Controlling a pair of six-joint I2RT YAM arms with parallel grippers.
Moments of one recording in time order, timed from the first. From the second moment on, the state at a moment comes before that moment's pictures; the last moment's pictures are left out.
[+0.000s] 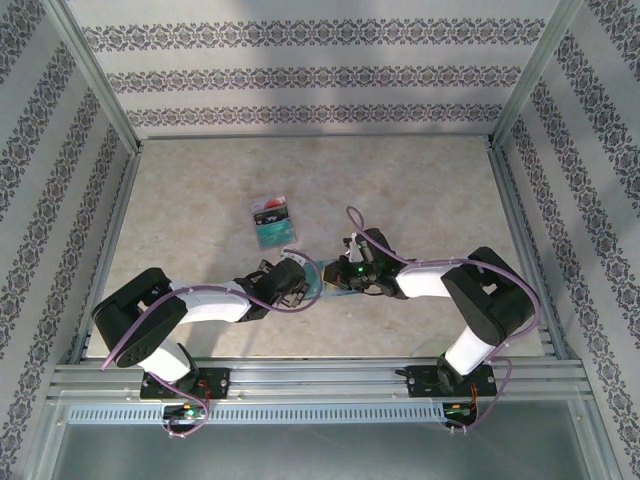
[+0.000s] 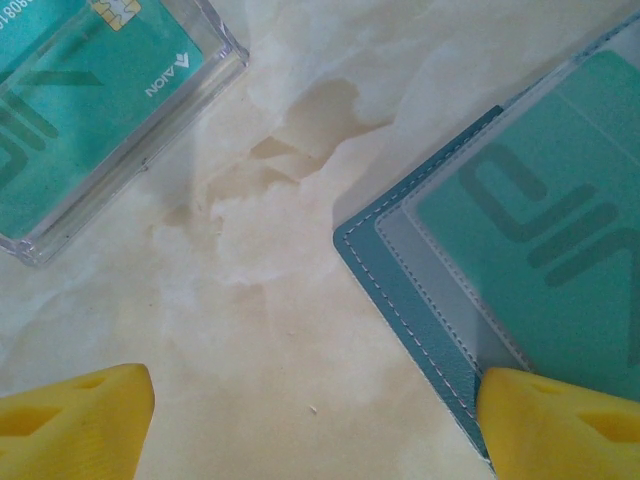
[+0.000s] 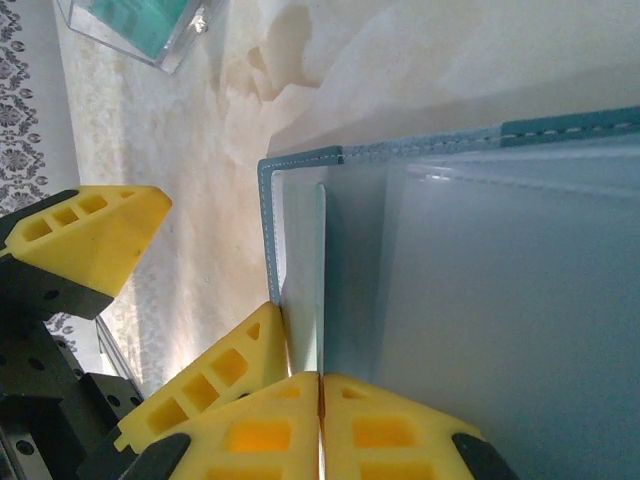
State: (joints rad) left arm -0.85 1.56 0.60 0.04 -0.42 -0.21; right arm 0.60 1.64 0.59 0.29 -0.55 0.96
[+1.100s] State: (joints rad) left arm -0.85 1.56 0.60 0.04 -0.43 -0.21; right arm 0.57 1.60 0.55 0.31 -0.57 0.97
